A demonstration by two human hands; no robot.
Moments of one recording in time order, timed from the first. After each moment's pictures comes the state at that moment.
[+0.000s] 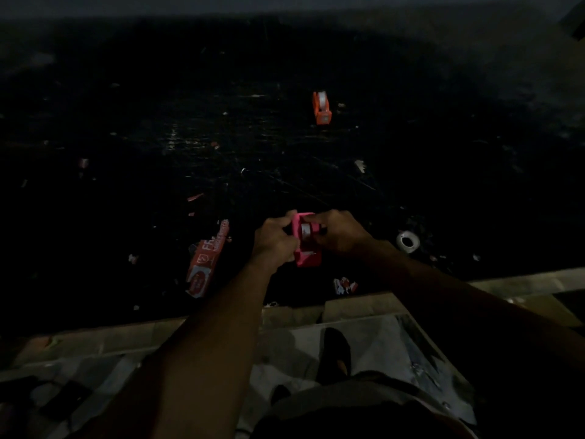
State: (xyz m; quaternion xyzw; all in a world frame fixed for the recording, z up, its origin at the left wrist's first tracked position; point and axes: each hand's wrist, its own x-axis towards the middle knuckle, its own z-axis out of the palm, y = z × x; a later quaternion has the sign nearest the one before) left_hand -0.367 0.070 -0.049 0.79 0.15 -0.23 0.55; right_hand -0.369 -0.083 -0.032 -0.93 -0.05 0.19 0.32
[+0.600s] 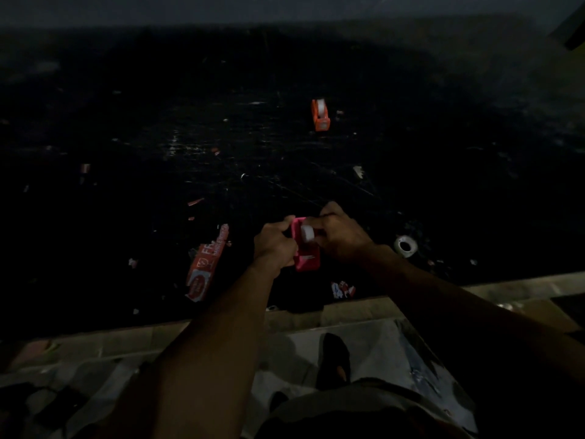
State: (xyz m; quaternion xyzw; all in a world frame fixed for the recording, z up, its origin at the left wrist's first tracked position) left_hand -0.369 0.065 -0.046 0.76 0.19 -0.22 0.58; right_hand -0.369 -0.082 -0.027 -0.95 -0.08 0.18 0.25
